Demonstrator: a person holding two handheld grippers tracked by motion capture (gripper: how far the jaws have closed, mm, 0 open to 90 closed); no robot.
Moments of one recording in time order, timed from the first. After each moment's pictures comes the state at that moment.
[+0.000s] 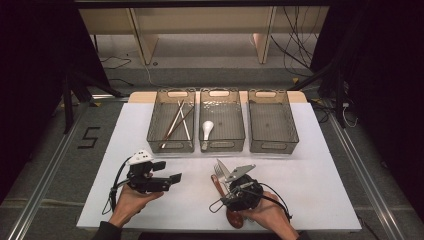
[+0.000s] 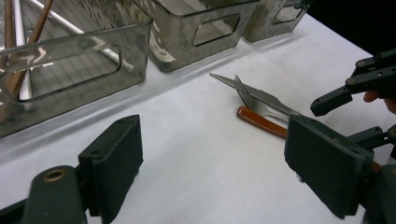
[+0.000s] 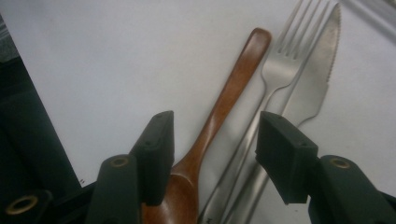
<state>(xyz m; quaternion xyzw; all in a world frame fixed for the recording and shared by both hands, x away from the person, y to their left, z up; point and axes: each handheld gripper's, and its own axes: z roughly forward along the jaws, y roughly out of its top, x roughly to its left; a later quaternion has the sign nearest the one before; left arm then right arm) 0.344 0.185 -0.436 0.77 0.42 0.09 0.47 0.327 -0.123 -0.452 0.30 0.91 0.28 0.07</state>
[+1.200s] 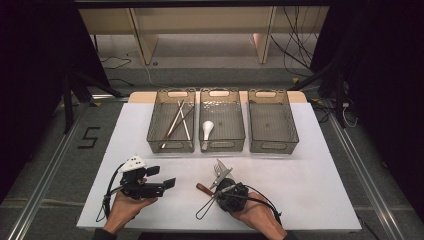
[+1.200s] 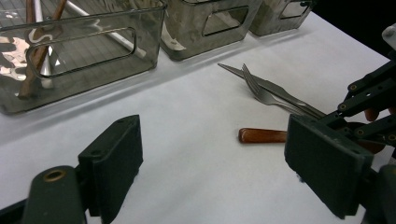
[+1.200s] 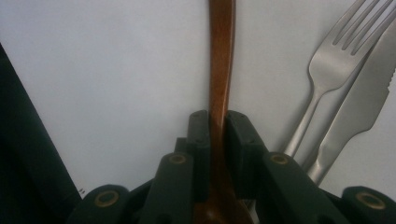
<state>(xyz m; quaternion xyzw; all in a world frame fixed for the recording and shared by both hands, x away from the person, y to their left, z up) 0.332 0.201 -0.443 0.76 0.43 0.10 0.47 0.327 -0.086 -0.465 0.28 0.94 0.19 0.06</state>
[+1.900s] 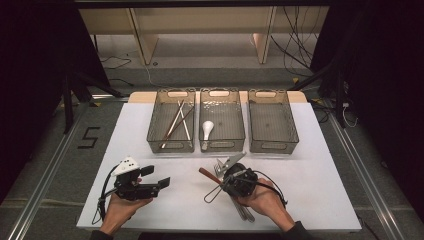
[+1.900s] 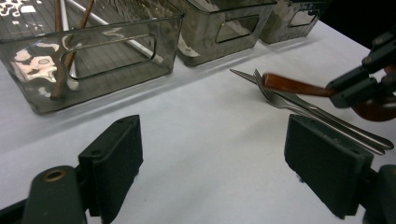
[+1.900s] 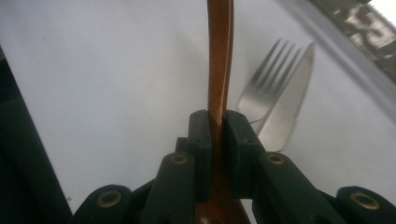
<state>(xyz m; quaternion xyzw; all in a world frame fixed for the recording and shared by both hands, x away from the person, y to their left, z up) 0.327 0.214 -0.446 0.75 0.43 0.12 0.49 0.352 -0.111 -0.429 0.28 0.92 0.25 0.07</state>
